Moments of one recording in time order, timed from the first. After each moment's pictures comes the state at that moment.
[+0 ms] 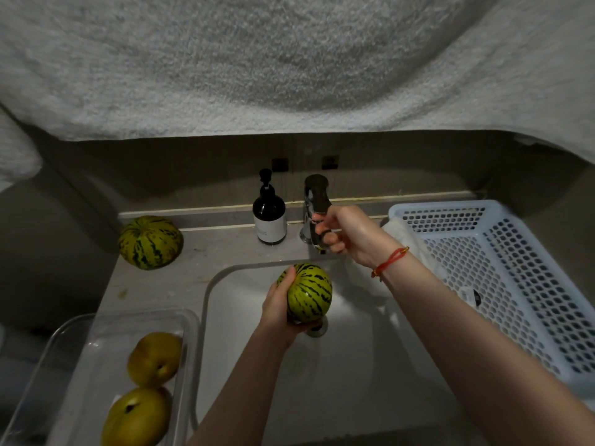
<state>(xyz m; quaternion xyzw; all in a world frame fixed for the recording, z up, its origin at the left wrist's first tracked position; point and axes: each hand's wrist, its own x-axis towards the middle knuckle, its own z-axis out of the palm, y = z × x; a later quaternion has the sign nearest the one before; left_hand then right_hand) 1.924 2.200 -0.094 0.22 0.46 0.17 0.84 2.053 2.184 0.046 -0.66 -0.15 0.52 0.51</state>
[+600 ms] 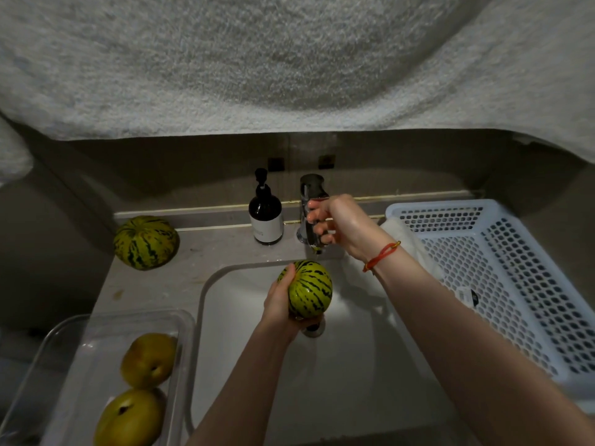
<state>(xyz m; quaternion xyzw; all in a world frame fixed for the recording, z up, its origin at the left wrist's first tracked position) 1.937 2.201 -0.094 0.22 0.45 0.17 0.85 2.056 2.192 0.048 -0.66 -0.19 0.49 0.54</state>
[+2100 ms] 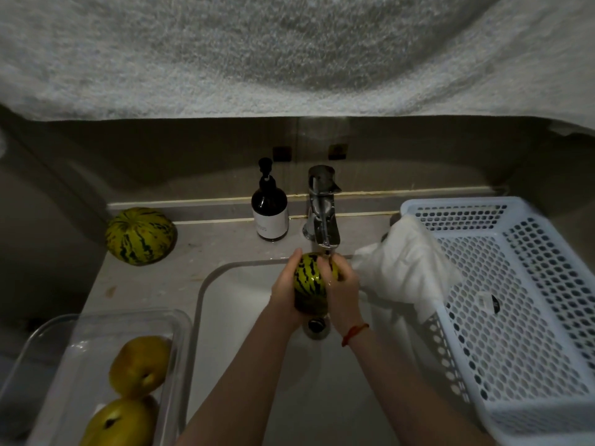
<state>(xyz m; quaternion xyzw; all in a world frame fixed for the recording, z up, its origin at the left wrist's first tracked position) 1.950 2.218 -0.087 0.19 0.42 0.14 0.88 2.022 2.168 -0.113 -0.69 -0.24 0.24 0.64</state>
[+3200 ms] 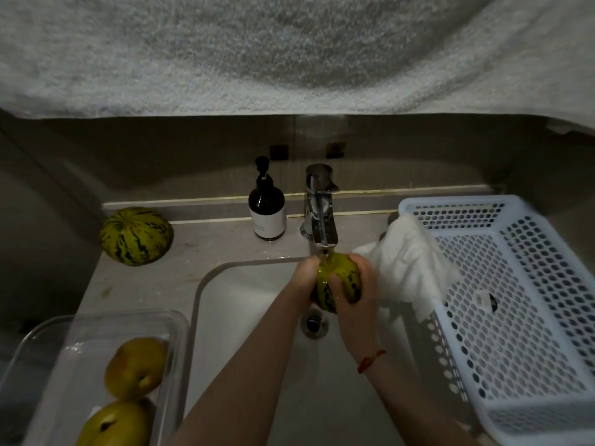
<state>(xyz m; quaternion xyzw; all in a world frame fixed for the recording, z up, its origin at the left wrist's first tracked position) 1.993 2.227 -0.084 0.33 0.46 0.10 0.81 2.023 2.128 -0.114 -0.74 -0.30 0.10 0.59</state>
